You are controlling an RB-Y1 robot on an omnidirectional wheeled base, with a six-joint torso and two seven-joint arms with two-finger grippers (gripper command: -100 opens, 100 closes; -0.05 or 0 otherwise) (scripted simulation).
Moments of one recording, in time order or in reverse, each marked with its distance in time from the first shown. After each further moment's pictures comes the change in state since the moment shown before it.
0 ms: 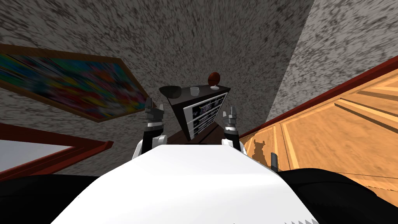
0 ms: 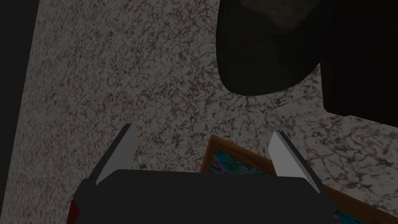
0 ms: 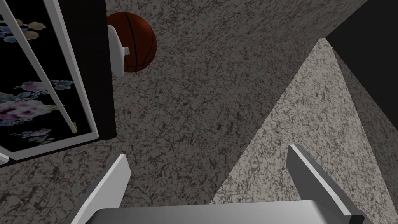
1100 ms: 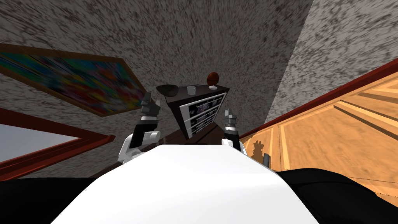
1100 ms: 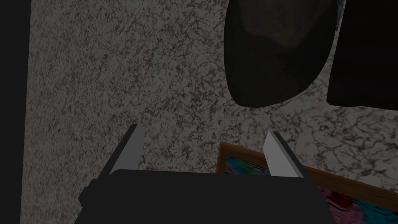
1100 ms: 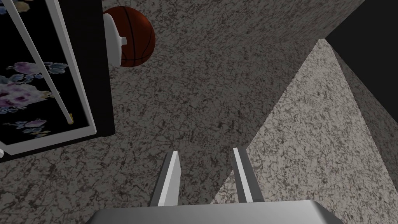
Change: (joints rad) left arm -0.110 0.179 0.107 -0.044 0.077 0.240 -0.023; right arm 0.000 0.000 0.000 0.000 0.000 0.000 0.000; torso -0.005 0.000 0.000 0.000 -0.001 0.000
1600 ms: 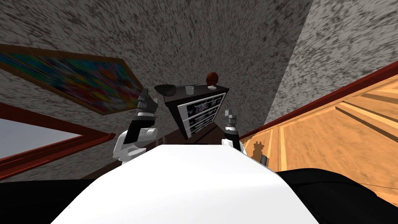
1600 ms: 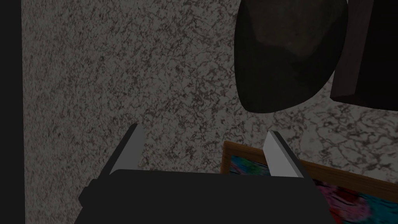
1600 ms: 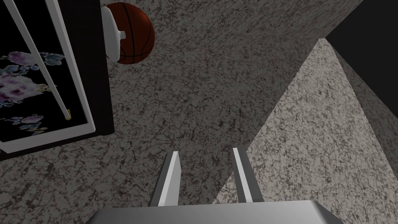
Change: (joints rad) left arm -0.072 0.052 0.055 -0.022 0.042 0.137 -0.007; right arm 0.000 0.000 0.000 0.000 0.000 0.000 0.000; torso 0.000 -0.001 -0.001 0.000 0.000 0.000
